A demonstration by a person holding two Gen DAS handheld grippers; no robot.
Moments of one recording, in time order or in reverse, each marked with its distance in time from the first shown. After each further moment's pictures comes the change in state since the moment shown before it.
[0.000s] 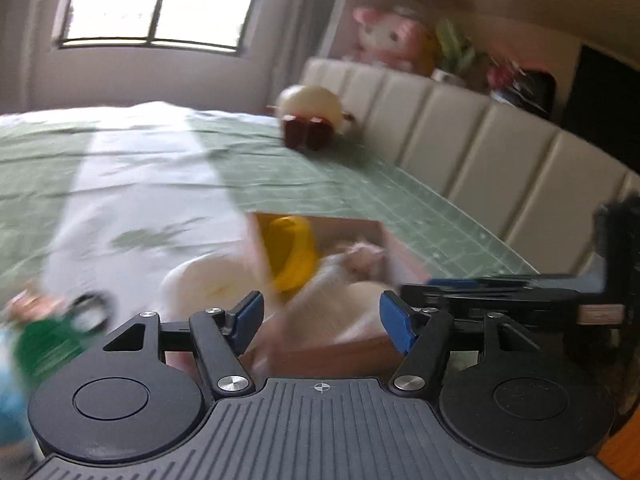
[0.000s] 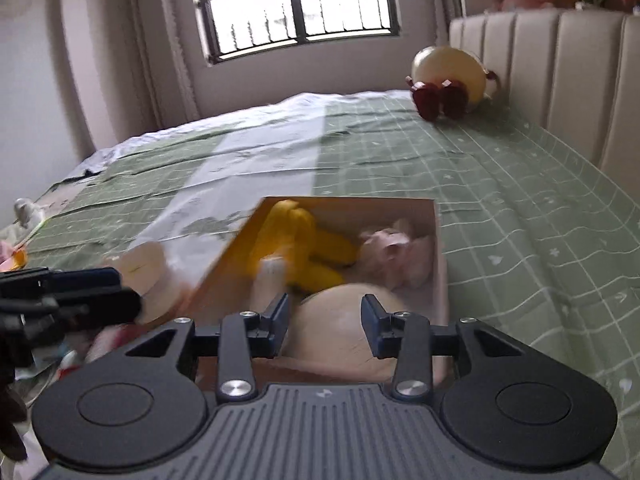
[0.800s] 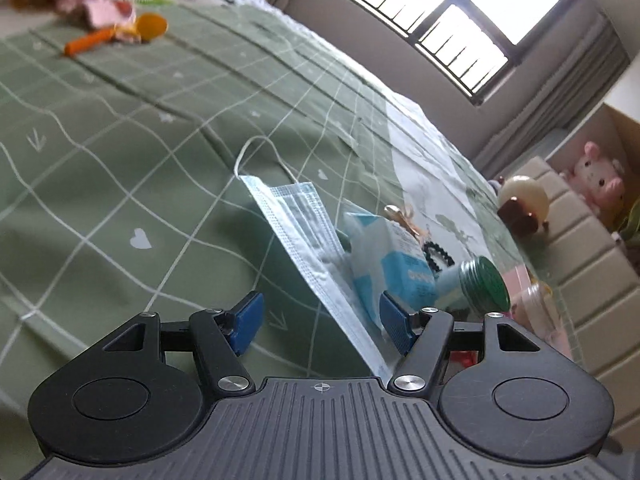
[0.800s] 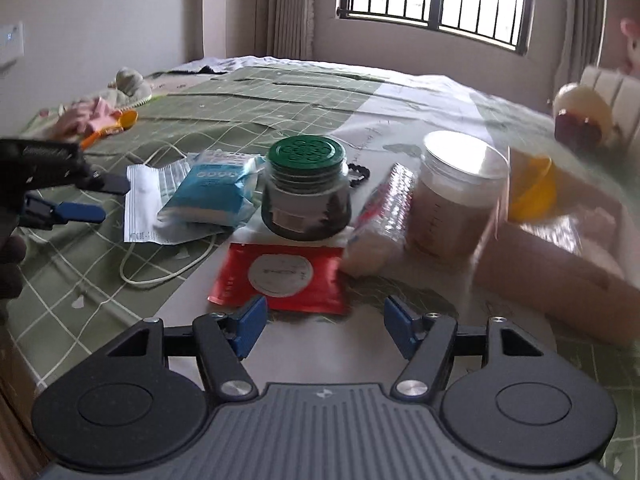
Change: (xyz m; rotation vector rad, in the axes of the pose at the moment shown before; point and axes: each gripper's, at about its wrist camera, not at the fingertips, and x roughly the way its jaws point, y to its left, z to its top) left arm -0.167 0.237 -0.115 -0.660 -0.049 0.303; right arm 0.004 0.220 -0.093 -0.334 0.101 0.088
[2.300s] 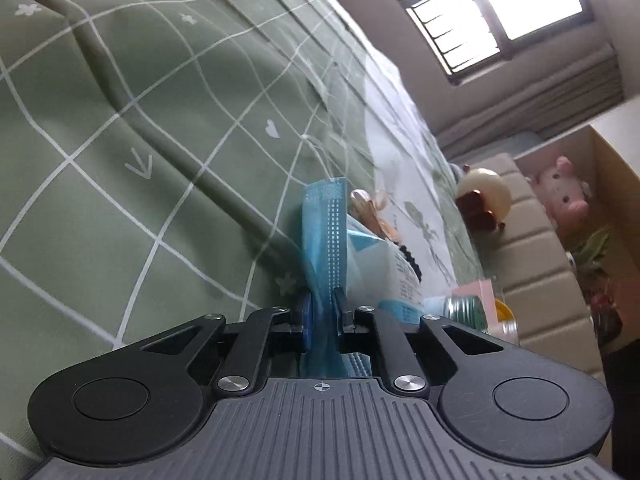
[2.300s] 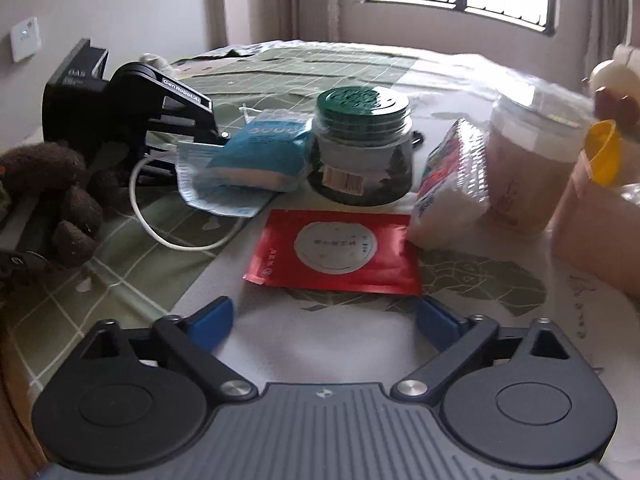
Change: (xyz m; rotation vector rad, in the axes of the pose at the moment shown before) left arm 0.105 0.001 0.022 -0.141 0.171 -0.200; right arm 0.044 0.005 -0.017 0.032 0.050 0.157
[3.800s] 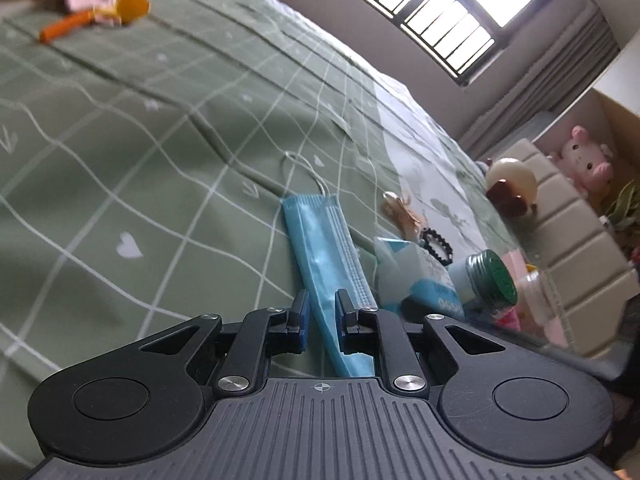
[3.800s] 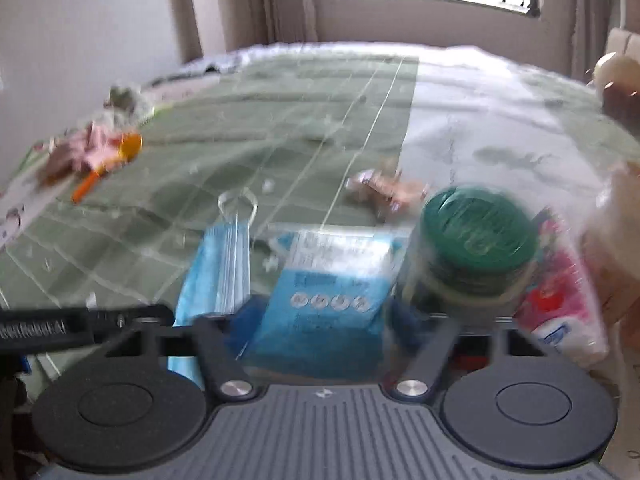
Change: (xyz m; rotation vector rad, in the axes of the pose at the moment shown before) left arm -0.082 0.000 -0.033 0.159 -0.090 0.149; right arm 0.075 0.059 0.099 0.086 0.042 -0.068
